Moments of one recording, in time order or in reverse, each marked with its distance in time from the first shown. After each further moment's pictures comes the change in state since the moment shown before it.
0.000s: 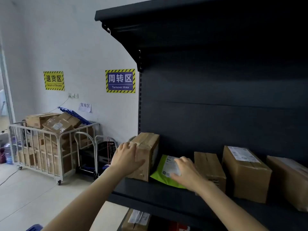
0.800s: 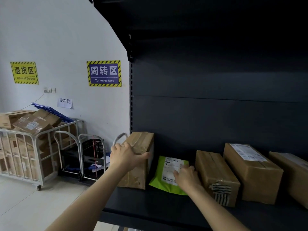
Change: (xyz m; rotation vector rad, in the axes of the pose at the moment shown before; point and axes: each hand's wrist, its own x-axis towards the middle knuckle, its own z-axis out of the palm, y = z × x) left_hand 0.071 -0.011 0.038 -0.086 -0.063 -0.200; right_hand 0.055 0.008 0.054 0.095 0.001 0.625
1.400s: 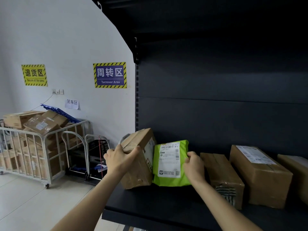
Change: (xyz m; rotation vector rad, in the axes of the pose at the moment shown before) left_hand -0.011 -0.026 -0.004 -0.469 0.166 -0.164; right_hand 0.008 -0.015 -0.021 0.451 0.345 -0.080
